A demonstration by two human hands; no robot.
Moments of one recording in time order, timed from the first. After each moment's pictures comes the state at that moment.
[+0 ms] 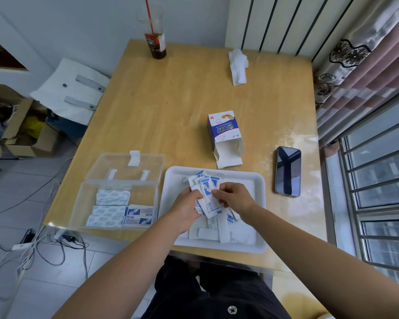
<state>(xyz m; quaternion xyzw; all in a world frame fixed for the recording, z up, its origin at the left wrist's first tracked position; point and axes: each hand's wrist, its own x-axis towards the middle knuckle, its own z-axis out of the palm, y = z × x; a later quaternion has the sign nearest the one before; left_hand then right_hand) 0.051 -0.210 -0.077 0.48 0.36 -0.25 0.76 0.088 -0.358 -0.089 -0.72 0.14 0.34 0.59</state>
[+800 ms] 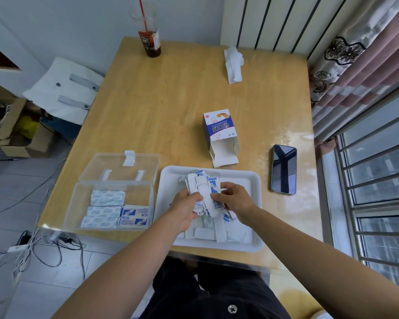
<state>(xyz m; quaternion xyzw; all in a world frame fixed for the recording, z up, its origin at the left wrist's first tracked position) 0.055 -0.220 -0.084 0.52 0.40 -0.24 0.71 0.083 -0.367 -0.090 -0.68 0.18 0.35 0.61</state>
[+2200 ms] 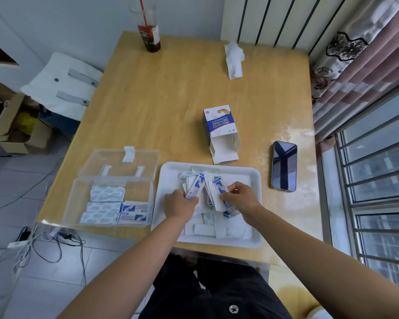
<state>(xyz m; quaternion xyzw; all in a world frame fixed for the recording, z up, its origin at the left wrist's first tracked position) 0.042 -0.212 -0.101 0.81 0.35 -0.22 0.41 0.080 -0.381 -0.099 -0.71 0.25 0.32 0.58</state>
